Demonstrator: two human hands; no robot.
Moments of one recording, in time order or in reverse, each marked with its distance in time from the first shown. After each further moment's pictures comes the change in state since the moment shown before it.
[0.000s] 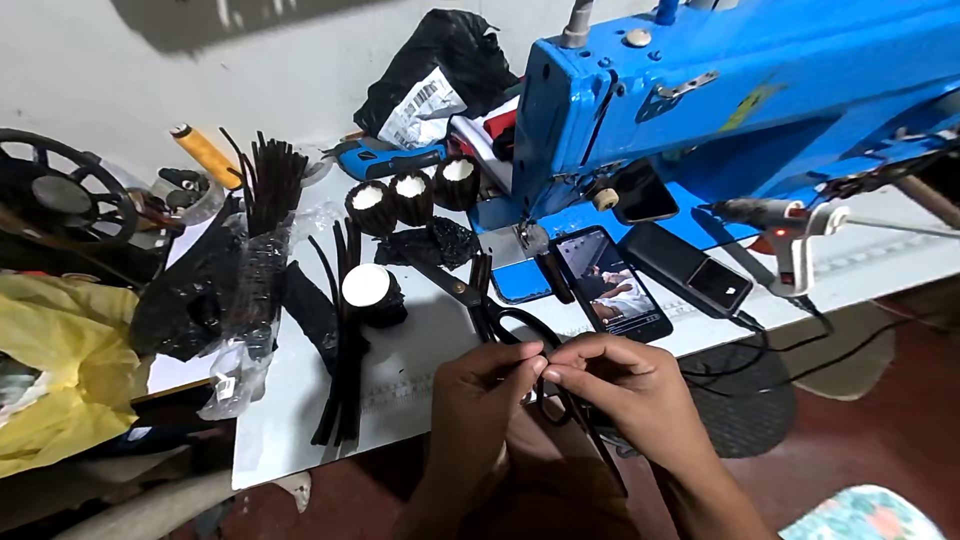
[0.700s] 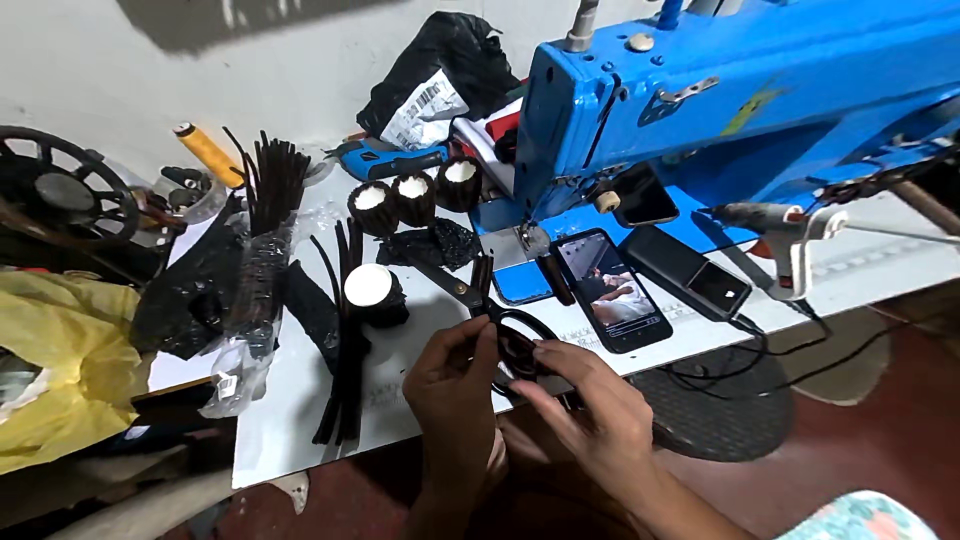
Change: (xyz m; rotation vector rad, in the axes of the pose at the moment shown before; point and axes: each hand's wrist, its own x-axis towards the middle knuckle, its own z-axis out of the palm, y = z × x) left_hand 0.009 -0.005 0.008 -0.043 0.400 0.178; right_hand -0.015 0.018 0.033 -0.616 0.169 -0.434
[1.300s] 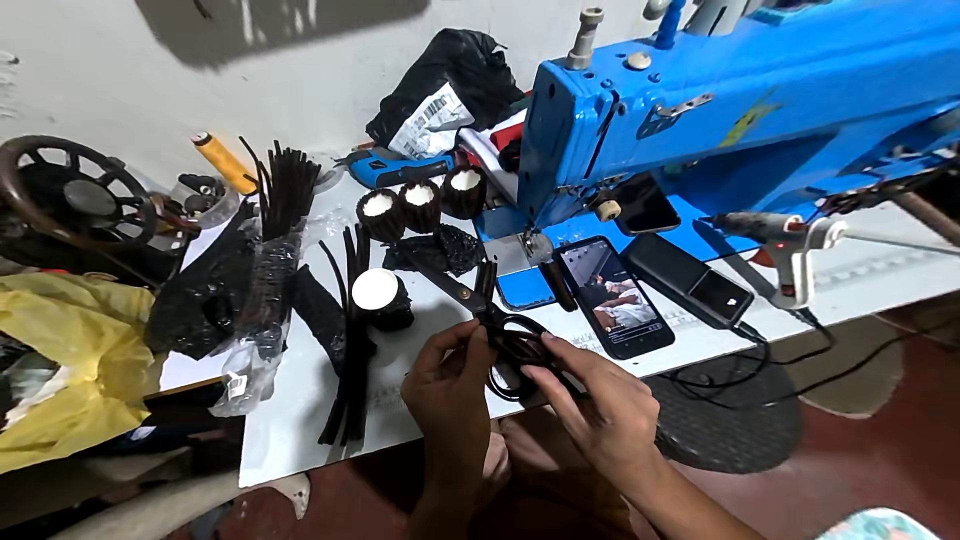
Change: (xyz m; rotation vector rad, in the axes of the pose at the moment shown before) left_hand 0.003 -0.002 0.000 -0.021 0.083 -0.017; right_hand 0.009 0.008 0.003 -0.044 0.066 -0.049
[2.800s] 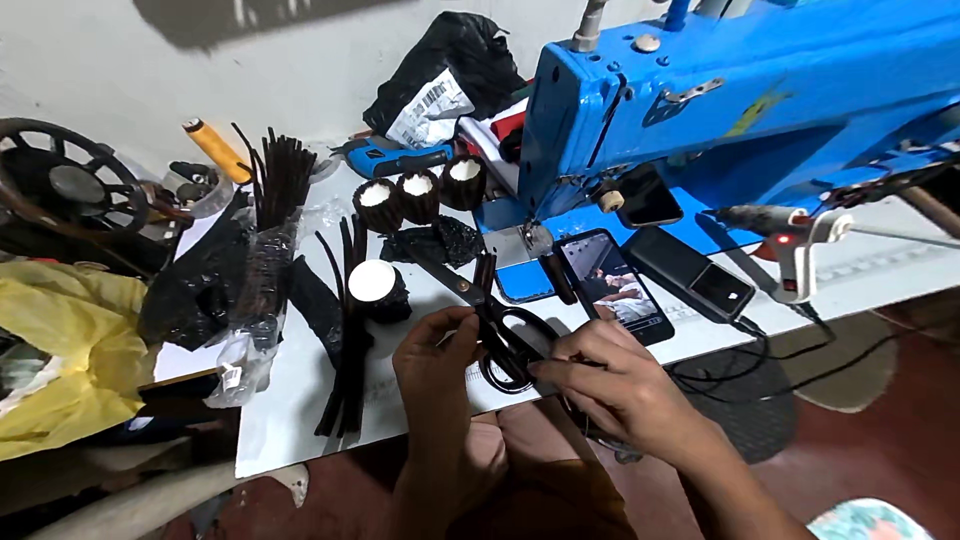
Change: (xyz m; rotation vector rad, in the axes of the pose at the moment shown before) left_hand 0.016 0.006 -0.010 -0.078 -0.085 -0.272; right_hand 0.019 0.029 -0.038 0.072 -0.450 -0.186
